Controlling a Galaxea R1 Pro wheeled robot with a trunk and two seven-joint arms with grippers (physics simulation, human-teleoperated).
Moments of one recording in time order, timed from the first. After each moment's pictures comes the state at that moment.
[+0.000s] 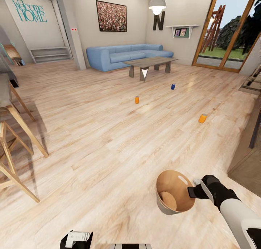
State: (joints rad) left arm 0.06 0.02 0.00 -1.06 0.00 -0.05 -0.07; right arm -0.79 -0.23 0.00 -0.42 0.01 0.78 0.20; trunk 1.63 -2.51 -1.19
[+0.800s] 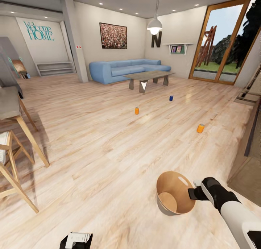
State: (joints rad) left arm 0.05 0.02 0.00 -1.06 0.00 -0.03 -0.07; right arm -0.78 -0.23 -0.01 -0.42 0.01 0.74 0.19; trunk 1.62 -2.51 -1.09
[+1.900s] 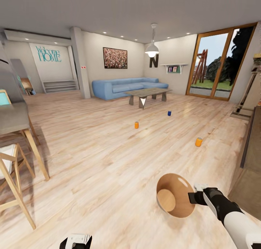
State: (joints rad) left arm 0.04 0.02 0.01 -1.04 0.00 0.02 -0.07; right arm -0.70 -0.24 -0.01 -0.42 0.01 0.53 0.21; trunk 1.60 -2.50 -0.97
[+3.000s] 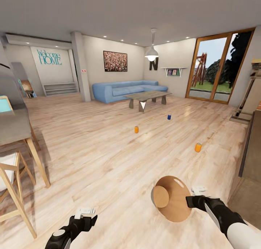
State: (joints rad) left arm -0.19 0.03 0.01 -0.96 0.00 0.27 -0.16; right arm -0.62 -0.24 0.02 -0.43 0.01 0.29 0.30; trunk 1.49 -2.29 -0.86
